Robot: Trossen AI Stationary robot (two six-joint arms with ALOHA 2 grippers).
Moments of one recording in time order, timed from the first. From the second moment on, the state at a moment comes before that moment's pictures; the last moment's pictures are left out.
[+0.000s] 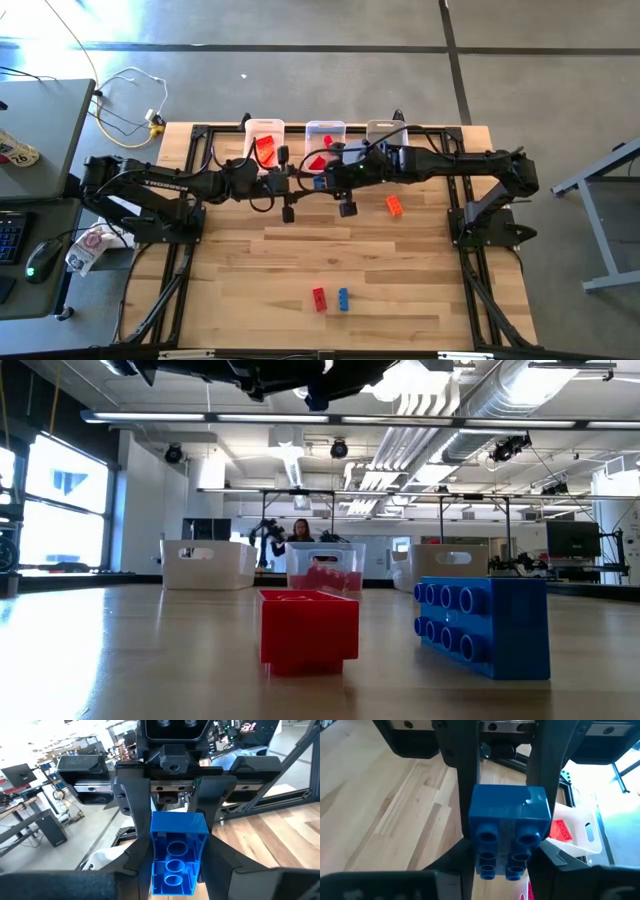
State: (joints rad) left arm 0.15 1.28 0.77 0.44 -0.10 0.32; right arm -0.07 1.60 1.45 -0.44 -0.02 -0.40
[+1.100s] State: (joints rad) left arm 0.15 1.28 0.77 0.32 -0.36 0.34; right arm -0.12 1.60 1.36 -0.78 0.30 0.03
